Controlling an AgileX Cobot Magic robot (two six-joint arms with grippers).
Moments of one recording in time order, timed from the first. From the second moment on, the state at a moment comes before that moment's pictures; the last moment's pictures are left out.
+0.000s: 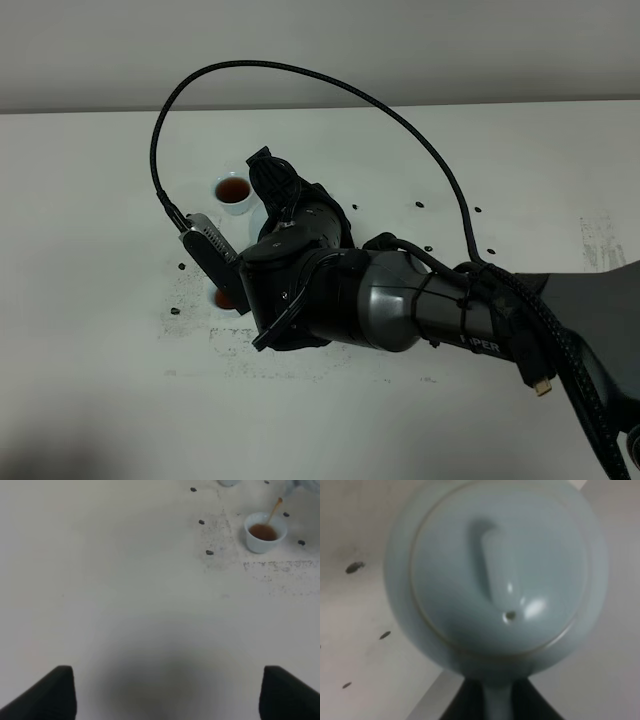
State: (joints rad) left arm 0.00 0.00 -0.46 -0.08 1.06 0.12; right arm 0.90 2.08 -1.46 -1.20 0.91 -0.39
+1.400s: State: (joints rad) left arm 0.00 0.00 -0.46 -0.08 1.06 0.12; right arm 0.90 2.08 -1.46 -1.21 0.91 -0.39
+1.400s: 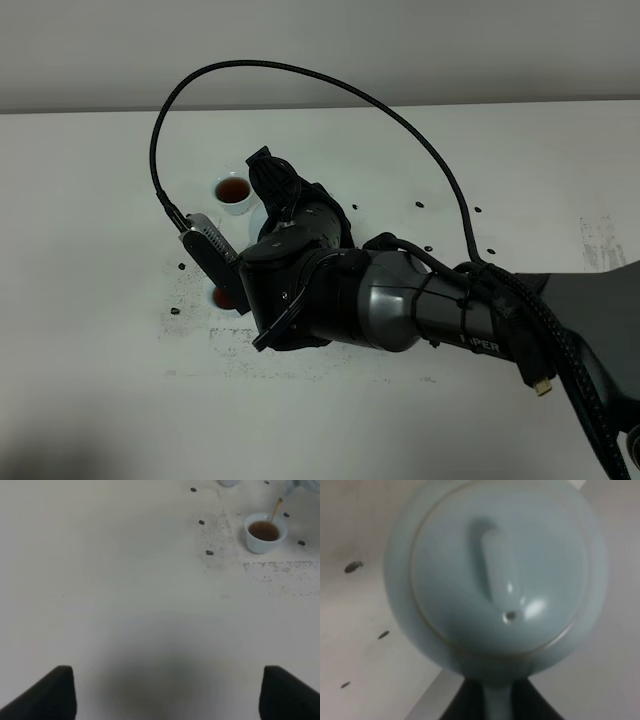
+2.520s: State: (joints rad) left arm 0.00 0.00 -0.46 -0.08 1.06 0.12; right arm 0.81 1.98 -1.64 -0.75 1.00 -0.07
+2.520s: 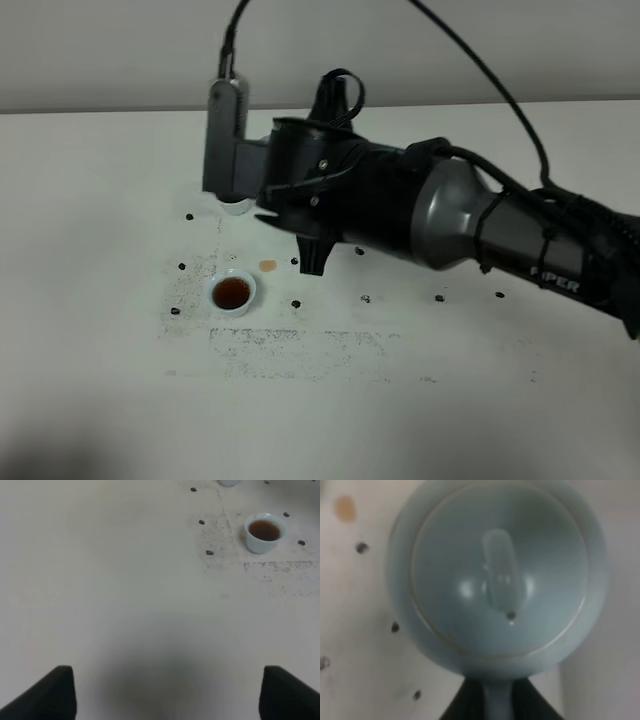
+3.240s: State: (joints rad) left arm 0.00 0.00 -0.46 -0.08 1.06 0.12; right arm 0.65 1.83 -1.41 -0.37 0.84 0.13
